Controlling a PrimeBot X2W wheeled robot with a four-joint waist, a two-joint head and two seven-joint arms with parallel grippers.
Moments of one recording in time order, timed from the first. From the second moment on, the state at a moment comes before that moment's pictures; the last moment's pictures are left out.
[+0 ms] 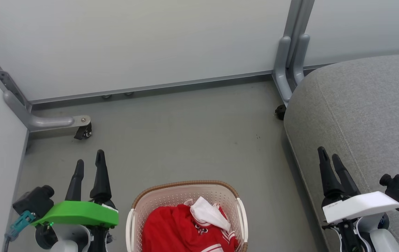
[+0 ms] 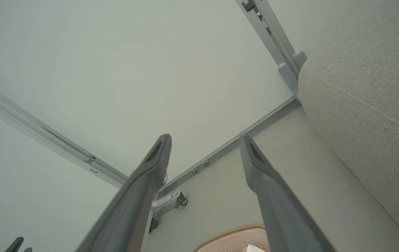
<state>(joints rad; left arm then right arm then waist) -0.08 0.04 -0.06 0.16 -0.71 -0.04 -0.11 -0.06 -0.04 0.02 0.12 0.83 0.13 -0.11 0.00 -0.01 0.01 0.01</state>
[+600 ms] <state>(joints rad) -0.08 0.04 -0.10 0.19 -0.46 -0.01 -0.16 -0.06 -0.04 0.03 0.15 0.62 0.13 -0.16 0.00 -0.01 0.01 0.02</state>
